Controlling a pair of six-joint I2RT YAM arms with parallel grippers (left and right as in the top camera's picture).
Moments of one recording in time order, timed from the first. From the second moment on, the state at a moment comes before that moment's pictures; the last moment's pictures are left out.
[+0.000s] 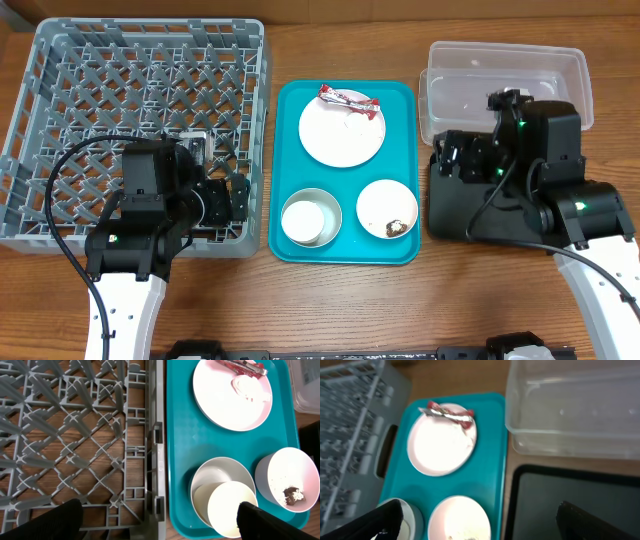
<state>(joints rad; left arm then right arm) -0.01 1.06 1.03 -0.90 0.18 -0.11 0.15 1.17 1.15 -0.75 -0.17 0.25</state>
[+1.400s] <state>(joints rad) -0.01 1.06 1.03 -0.91 0.02 -0.16 0.43 2.13 1.61 -0.57 -0.05 0.07</state>
